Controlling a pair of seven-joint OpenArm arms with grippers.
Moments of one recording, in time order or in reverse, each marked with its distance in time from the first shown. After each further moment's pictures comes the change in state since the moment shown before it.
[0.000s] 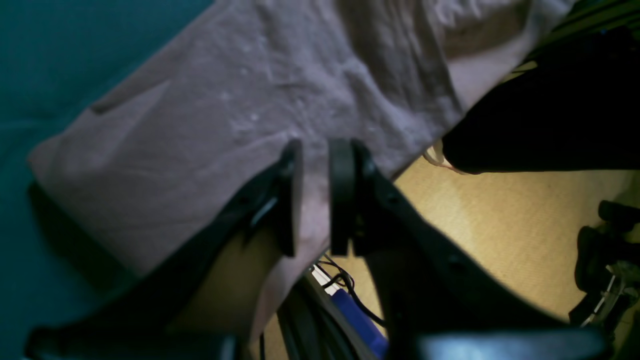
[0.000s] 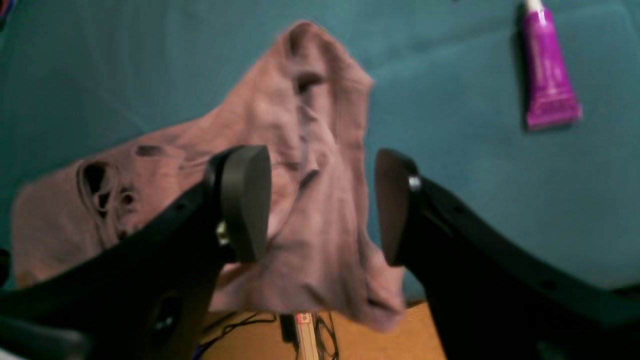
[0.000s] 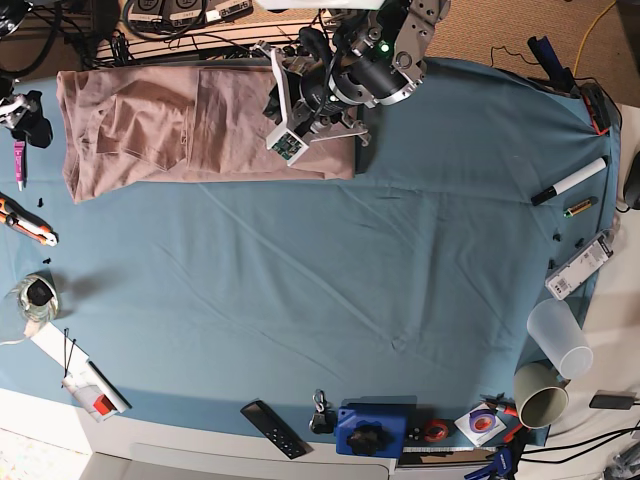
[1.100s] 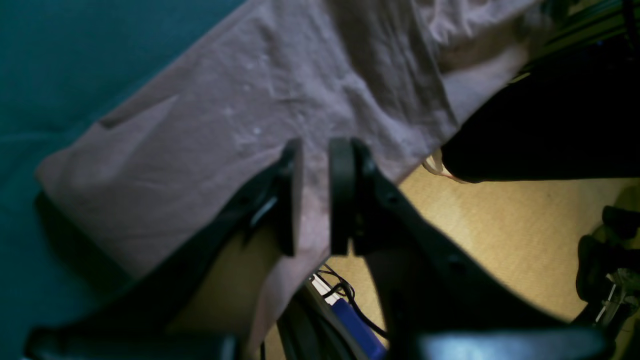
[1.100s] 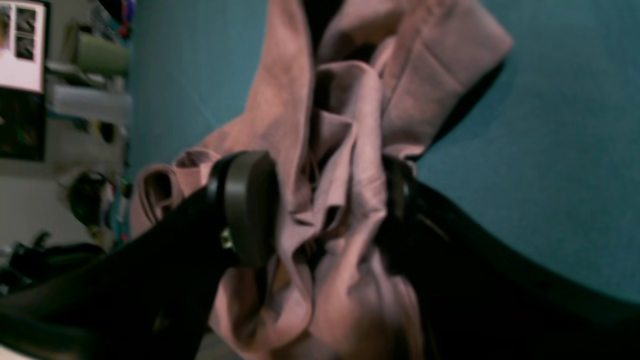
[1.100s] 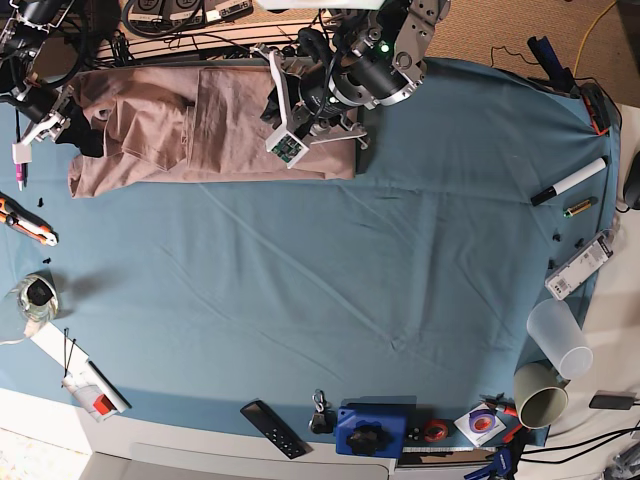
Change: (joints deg) left arm -0.1 0.0 0.0 0.0 0.0 0.0 -1.7; right arm 5.0 3.8 -24.4 -25.8 12.2 1.3 5.3
